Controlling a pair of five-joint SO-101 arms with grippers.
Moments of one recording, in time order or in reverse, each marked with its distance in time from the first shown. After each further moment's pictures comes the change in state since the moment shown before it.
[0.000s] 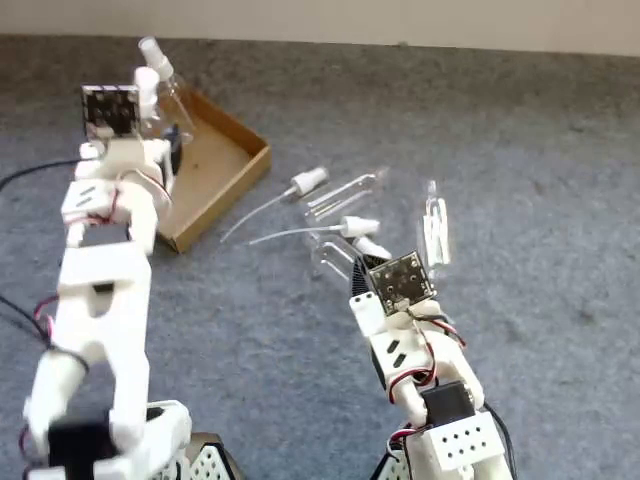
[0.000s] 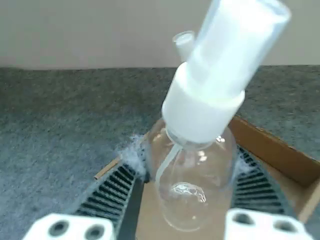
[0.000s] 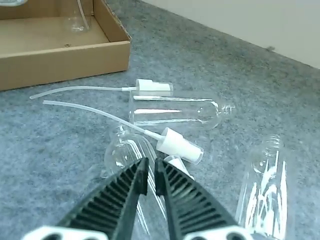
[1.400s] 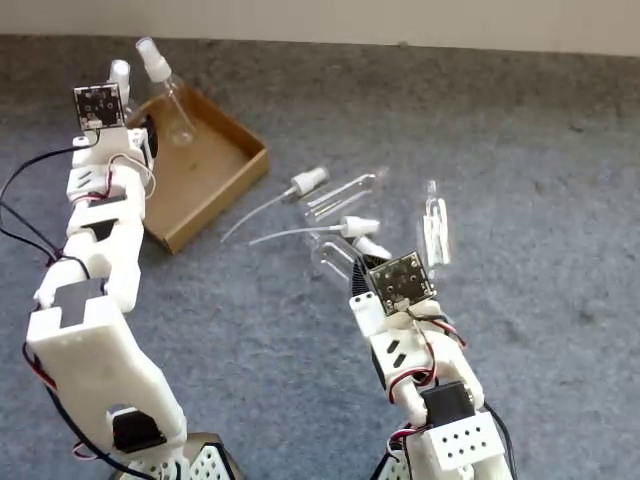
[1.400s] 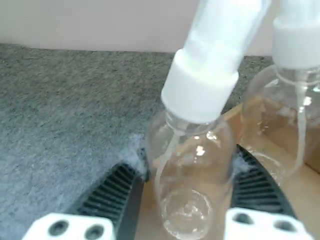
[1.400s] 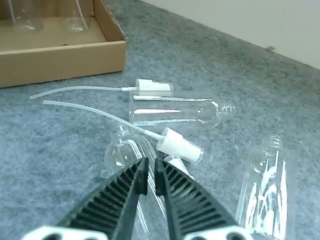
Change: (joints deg) left arm -6.0 40.4 -18.6 -22.1 0.6; right arm 0.0 0.0 0.0 0.0 0.0
